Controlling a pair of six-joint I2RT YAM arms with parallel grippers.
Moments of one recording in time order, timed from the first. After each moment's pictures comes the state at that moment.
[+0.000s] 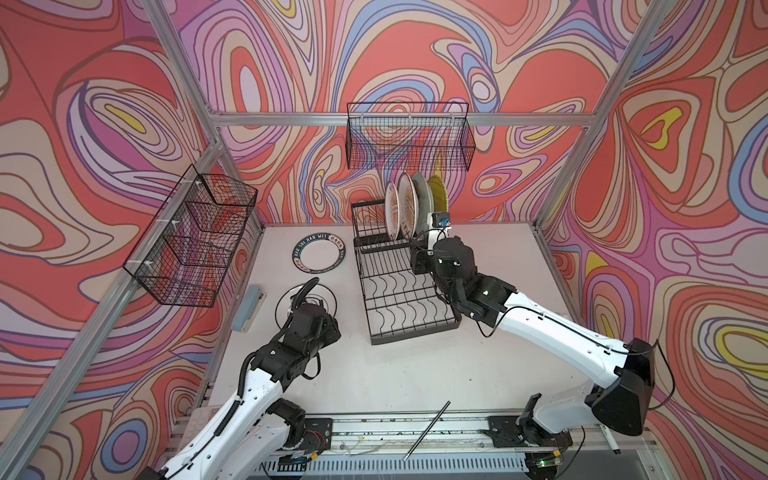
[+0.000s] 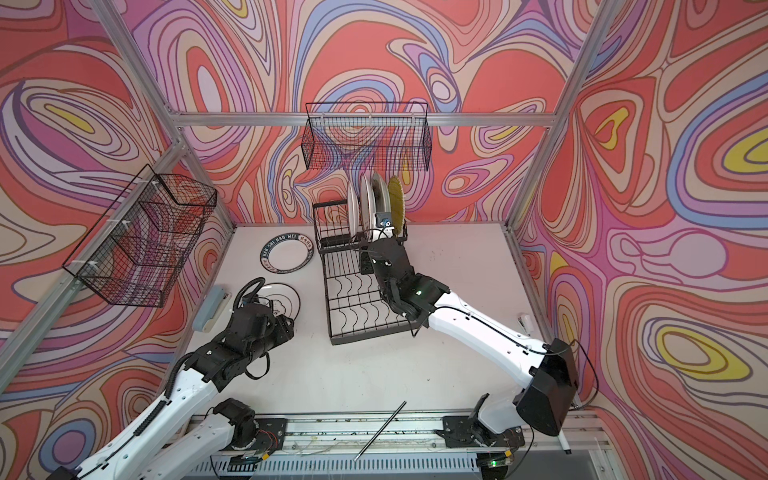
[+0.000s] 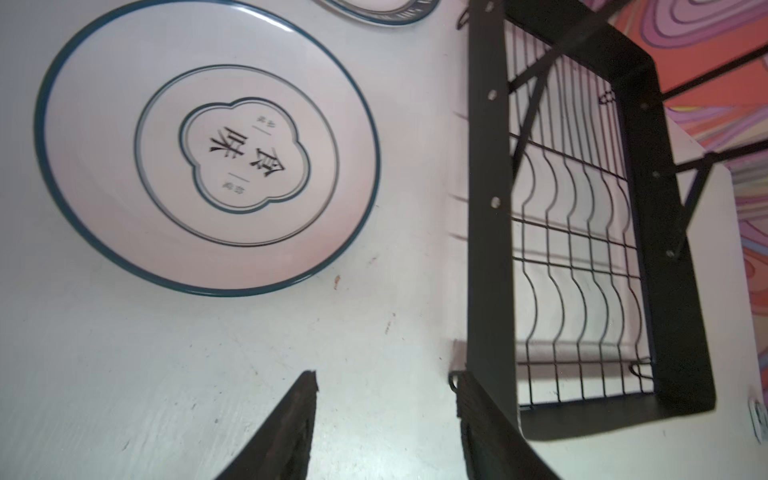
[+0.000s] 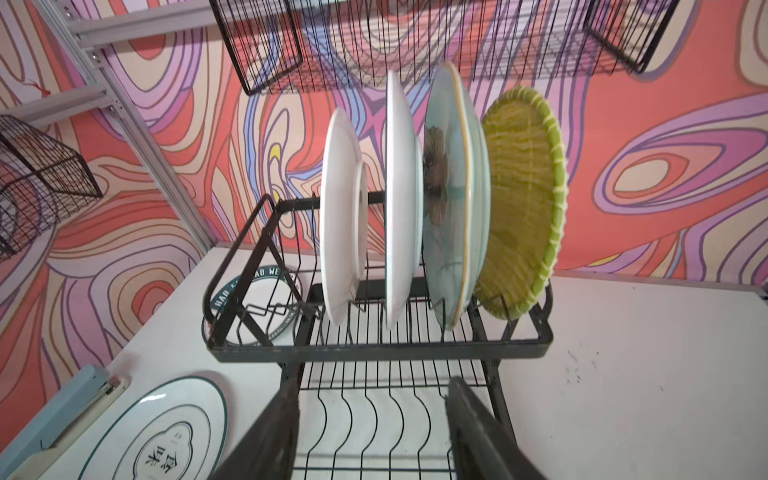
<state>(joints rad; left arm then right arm) -0.37 0.78 0.54 -0.58 -0.15 -0.84 0.83 1.44 1.30 -0.15 0.53 0.30</state>
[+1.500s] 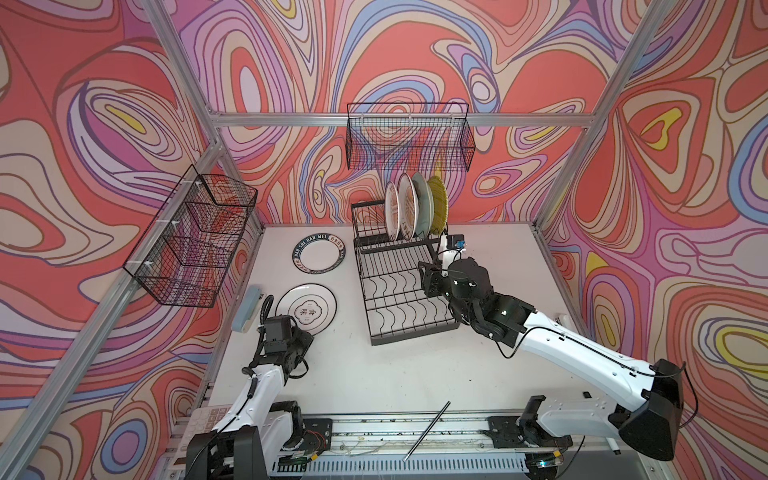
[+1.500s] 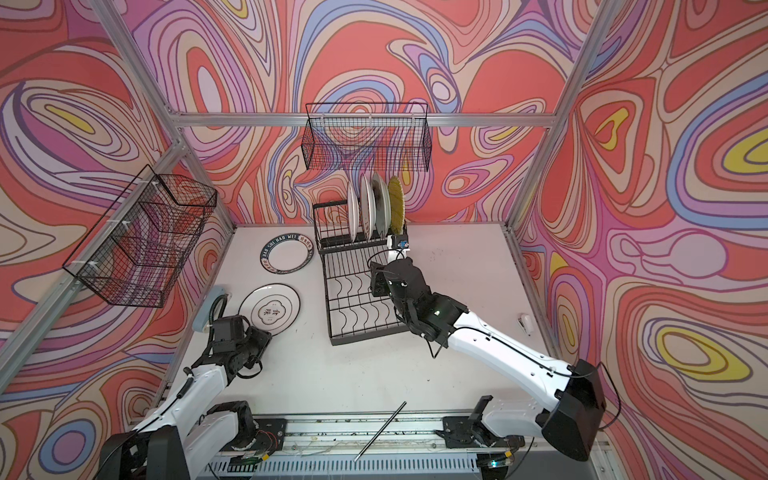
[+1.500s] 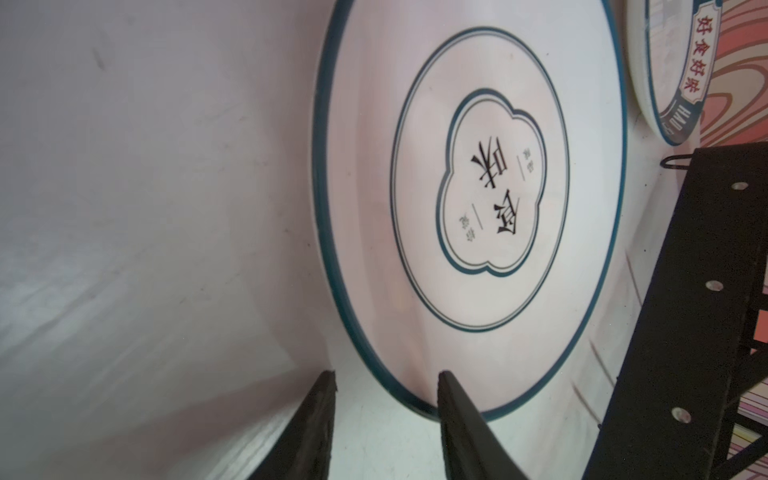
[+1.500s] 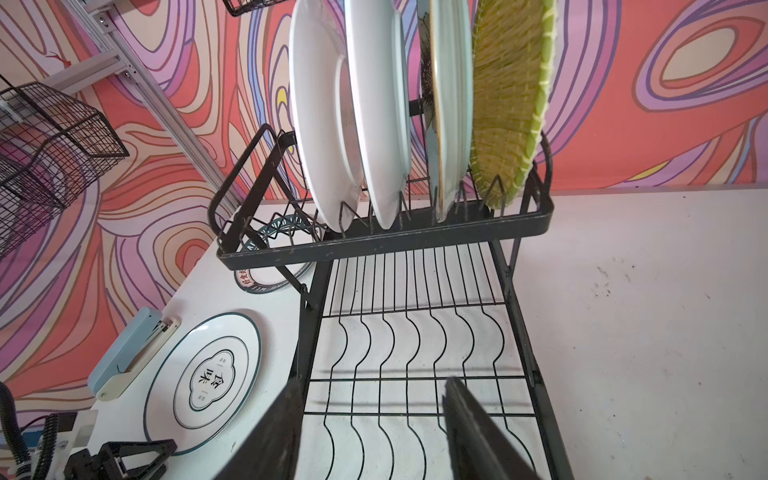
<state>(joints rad) 0.13 0.98 0.29 -0.21 0.13 -0.99 0.83 1.27 1.11 -0.20 0.43 0.45</state>
